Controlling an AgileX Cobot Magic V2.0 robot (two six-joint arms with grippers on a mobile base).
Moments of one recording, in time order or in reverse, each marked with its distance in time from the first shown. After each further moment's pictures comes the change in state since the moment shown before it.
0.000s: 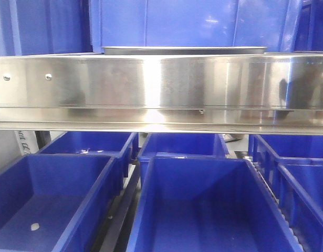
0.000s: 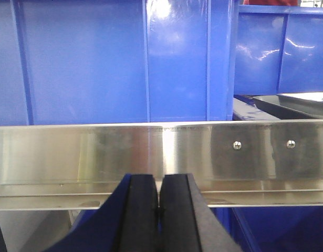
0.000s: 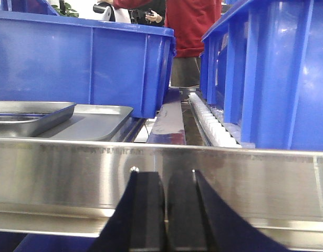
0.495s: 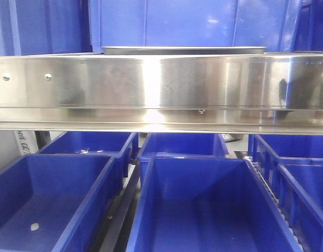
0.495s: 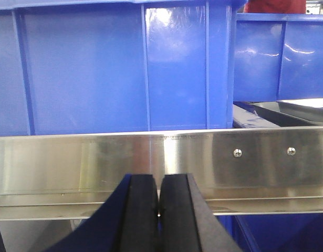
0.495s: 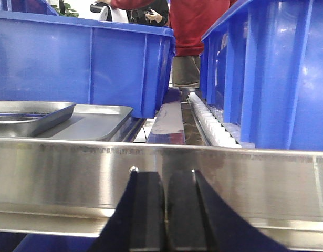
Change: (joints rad) left arm 0.000 0.000 0.000 0.004 -0.022 0.004; right arm 0.000 0.000 0.000 0.000 0.000 0.000
